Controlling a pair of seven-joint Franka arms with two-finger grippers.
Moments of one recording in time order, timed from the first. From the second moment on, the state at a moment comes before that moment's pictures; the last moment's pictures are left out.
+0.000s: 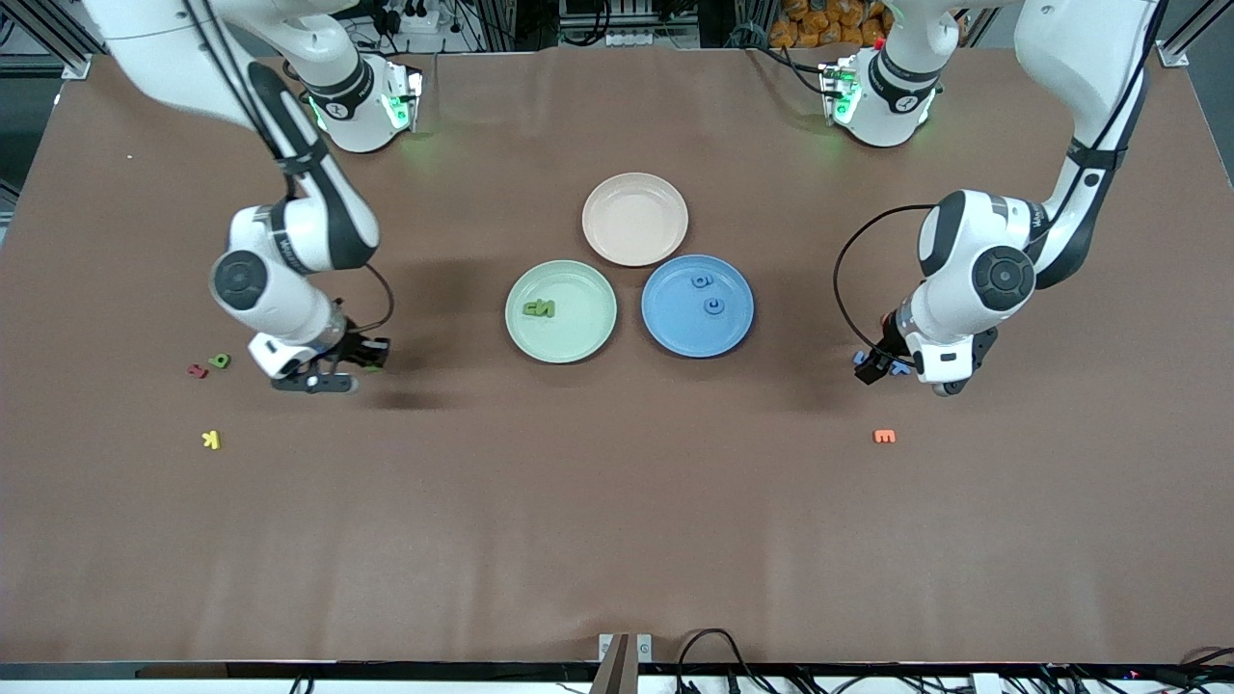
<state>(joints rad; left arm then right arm) 0.02 0.32 -0.23 -2.17 0.04 2.41 -1.13 0.15 0.34 0.03 -2.24 0.04 2.54 0.20</state>
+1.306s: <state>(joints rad) -0.01 0.39 -0.19 -2.27 0.06 2.67 -1.15 0.62 0.33 0.05 -2.16 0.09 2.44 0.76</state>
